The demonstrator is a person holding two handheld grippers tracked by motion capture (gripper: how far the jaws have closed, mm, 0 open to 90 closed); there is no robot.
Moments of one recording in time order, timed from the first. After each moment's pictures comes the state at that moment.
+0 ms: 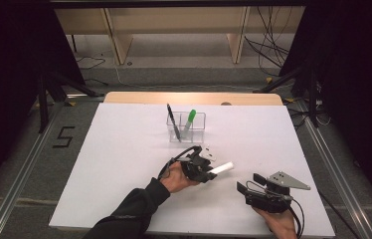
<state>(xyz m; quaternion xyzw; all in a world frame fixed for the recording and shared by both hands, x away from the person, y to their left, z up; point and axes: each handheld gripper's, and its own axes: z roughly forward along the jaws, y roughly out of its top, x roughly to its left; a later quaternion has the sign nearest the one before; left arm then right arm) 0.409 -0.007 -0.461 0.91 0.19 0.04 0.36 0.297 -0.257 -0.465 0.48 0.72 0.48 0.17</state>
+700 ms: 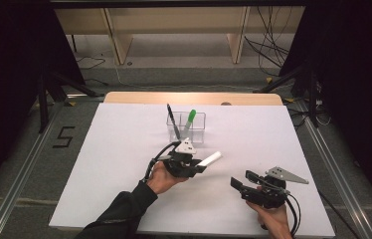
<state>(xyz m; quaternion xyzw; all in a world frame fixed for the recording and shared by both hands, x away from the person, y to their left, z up) 0.403 0.041 -0.449 0.86 0.24 0.05 0.44 0.309 -0.243 -0.456 0.50 0.68 0.53 0.11</state>
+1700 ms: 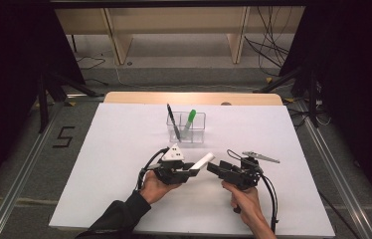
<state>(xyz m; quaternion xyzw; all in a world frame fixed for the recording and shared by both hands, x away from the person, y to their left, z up) 0.381 0.061 -0.455 0.84 0.26 0.07 0.47 0.358 -0.190 -0.462 0.54 0.63 0.55 -0.02</state>
